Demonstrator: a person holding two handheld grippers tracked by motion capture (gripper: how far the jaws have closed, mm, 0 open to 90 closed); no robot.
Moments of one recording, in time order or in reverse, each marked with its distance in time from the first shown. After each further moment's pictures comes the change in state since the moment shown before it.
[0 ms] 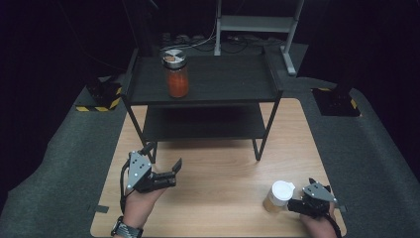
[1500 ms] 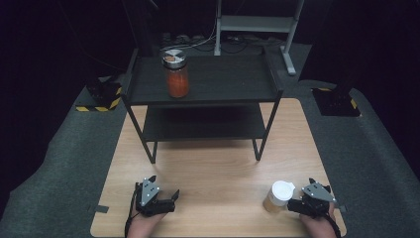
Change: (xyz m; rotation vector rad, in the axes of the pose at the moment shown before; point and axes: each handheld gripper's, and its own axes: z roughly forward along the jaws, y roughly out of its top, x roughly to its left) left arm -0.002 -0.078 0.006 0.347 0.033 0.006; right arm 0.003 0.001 0.000 0.005 -0.015 -0.006
